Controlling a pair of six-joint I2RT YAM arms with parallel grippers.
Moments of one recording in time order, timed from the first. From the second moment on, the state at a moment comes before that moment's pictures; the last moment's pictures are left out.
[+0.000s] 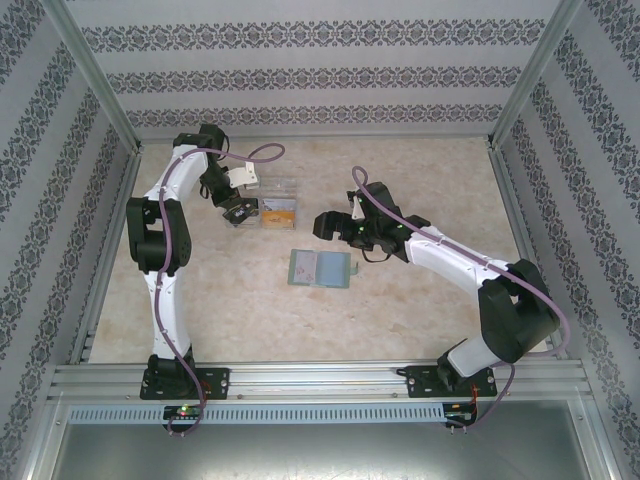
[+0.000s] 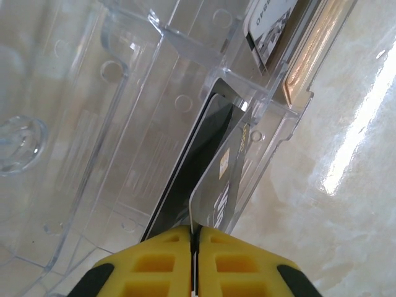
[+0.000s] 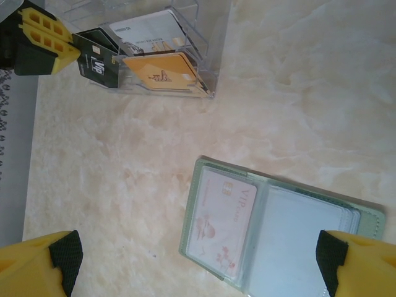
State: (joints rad) left arm -0.03 2.22 1.99 -1.21 0.24 1.09; right arm 0.55 1.52 1.00 -0.26 -0.32 0.72
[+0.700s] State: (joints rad) left arm -0.03 2.10 1.98 -1.21 0.25 1.14; right arm 0.57 1.57 1.04 -0.27 -0.30 0.70
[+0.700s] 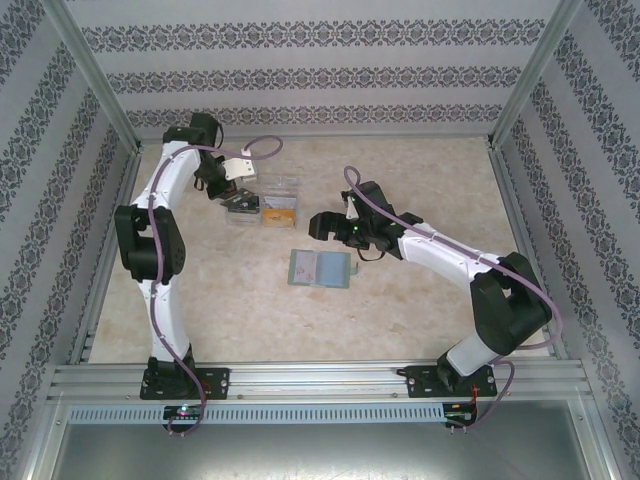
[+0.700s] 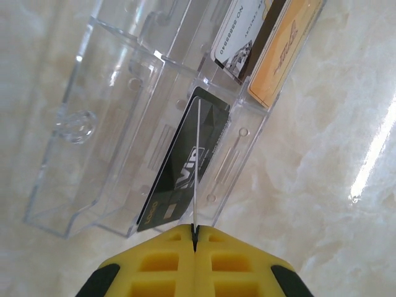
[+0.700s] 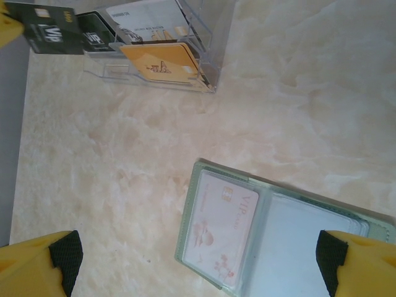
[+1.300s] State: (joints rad) left arm -0.10 2.05 1.93 -1.13 0.10 1.27; right arm 0.57 1.58 1.04 -0.27 -0.29 0.70
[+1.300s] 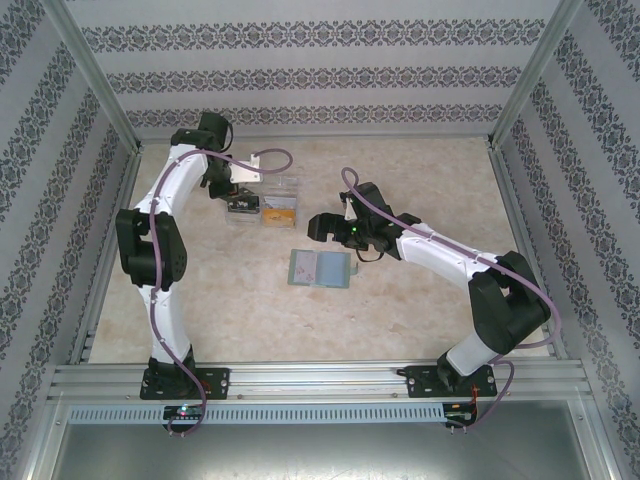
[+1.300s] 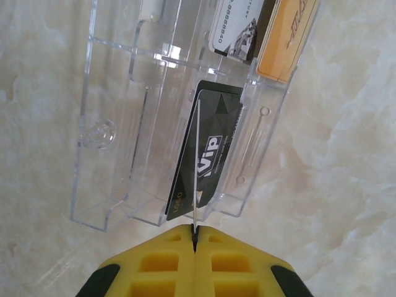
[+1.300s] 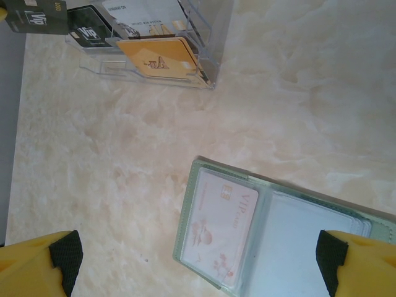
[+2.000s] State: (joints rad) left arm -0.16 2.13 1.93 -1.09 -0.01 1.33; right arm 0.57 1.58 1.04 -0.27 -0.29 0.70
